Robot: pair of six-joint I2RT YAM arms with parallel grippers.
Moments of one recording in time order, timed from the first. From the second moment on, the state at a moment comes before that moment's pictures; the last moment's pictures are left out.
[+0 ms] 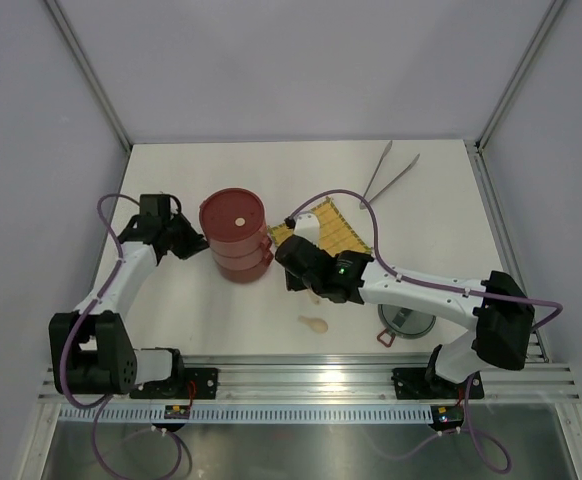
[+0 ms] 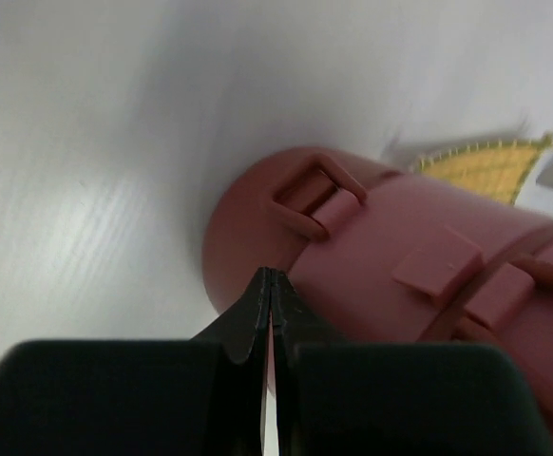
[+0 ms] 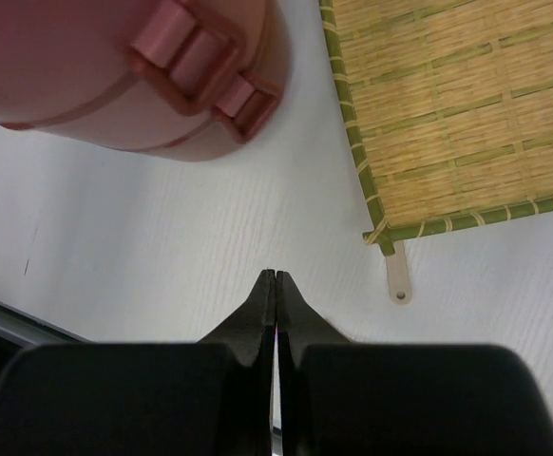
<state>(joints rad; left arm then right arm) 0.01 1.31 0.89 -0.49 0.21 -0.74 1.11 1.52 1.17 -0.47 0.42 0.73</state>
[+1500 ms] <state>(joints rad) 0.03 1.15 1.02 -0.62 0.43 -0.68 1.08 1.55 1.27 -0.53 0.42 0.74</state>
